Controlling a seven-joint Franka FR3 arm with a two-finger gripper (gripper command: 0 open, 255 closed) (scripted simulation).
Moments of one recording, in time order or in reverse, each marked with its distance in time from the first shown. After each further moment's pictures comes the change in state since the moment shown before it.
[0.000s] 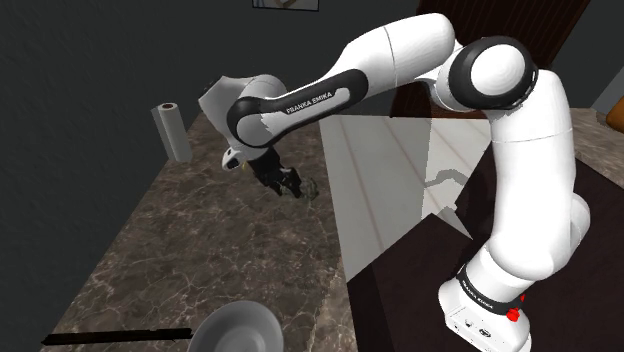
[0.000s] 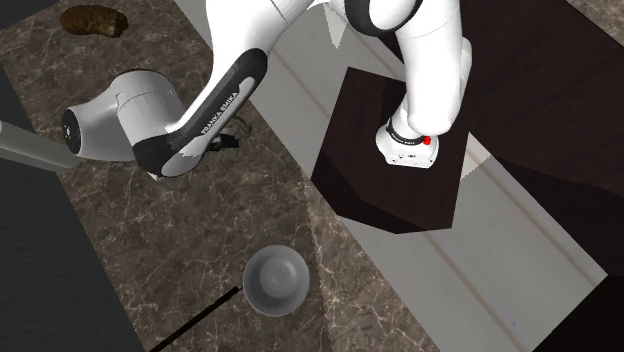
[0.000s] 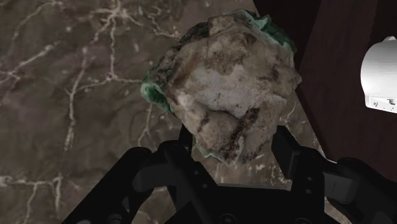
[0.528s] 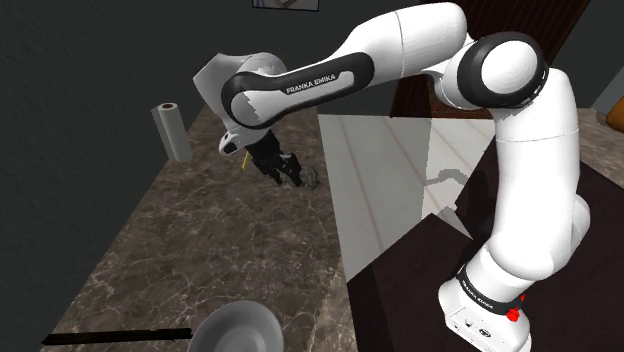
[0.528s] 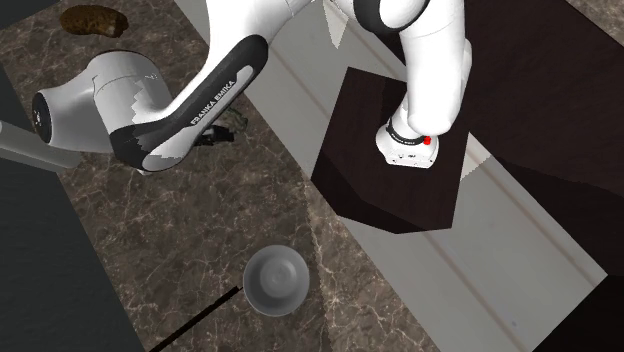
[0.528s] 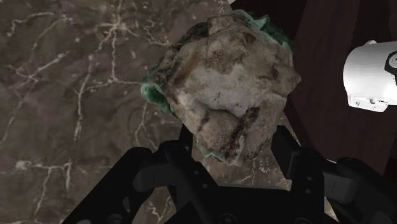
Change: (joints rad) arm 0.002 -0.036 0.014 0.064 0.023 -0.085 -0.027
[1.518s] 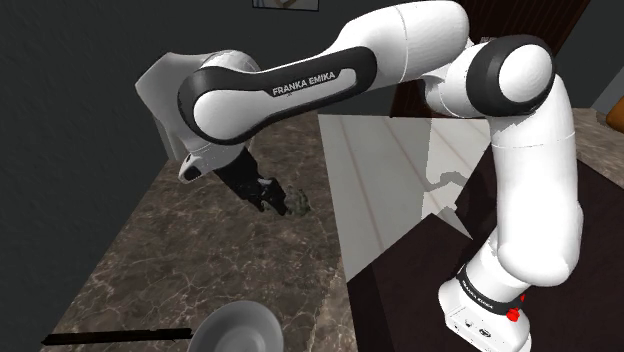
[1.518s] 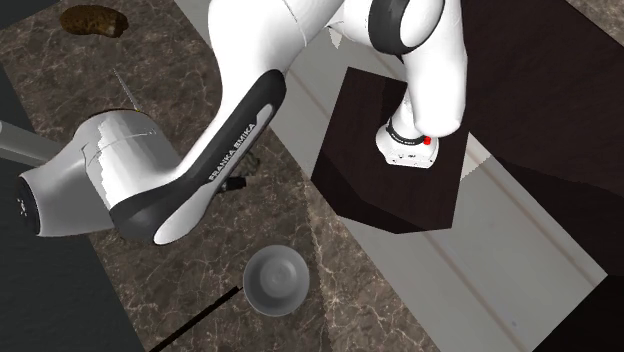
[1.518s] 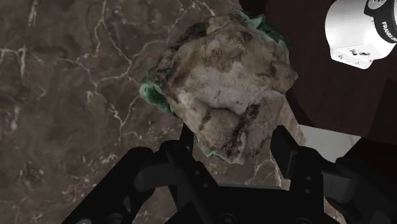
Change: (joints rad) arm 0.174 0.011 0.058 0.065 0.077 -0.078 0.198
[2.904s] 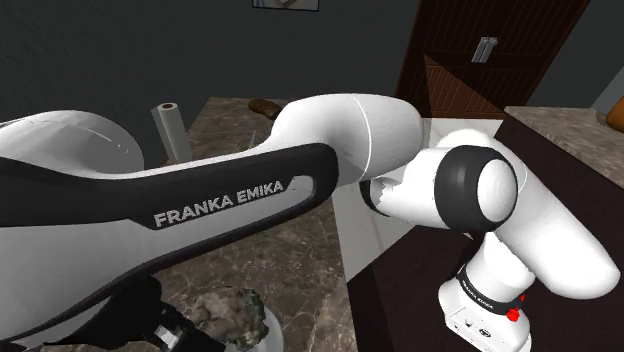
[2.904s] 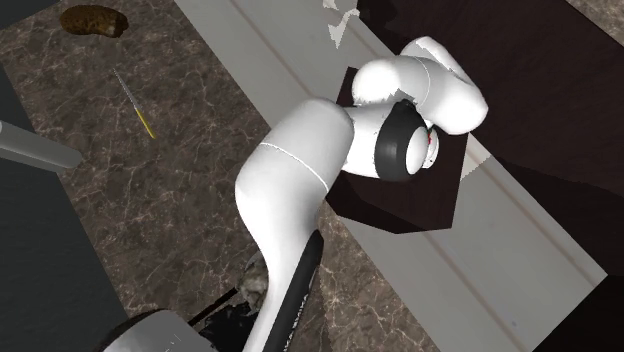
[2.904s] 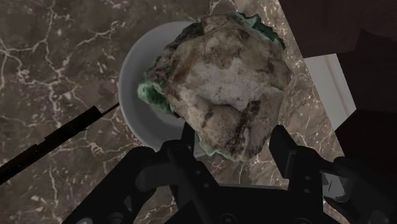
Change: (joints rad) arm 0.710 0.402 -0.066 0.751 -0.042 -0.272 0.353
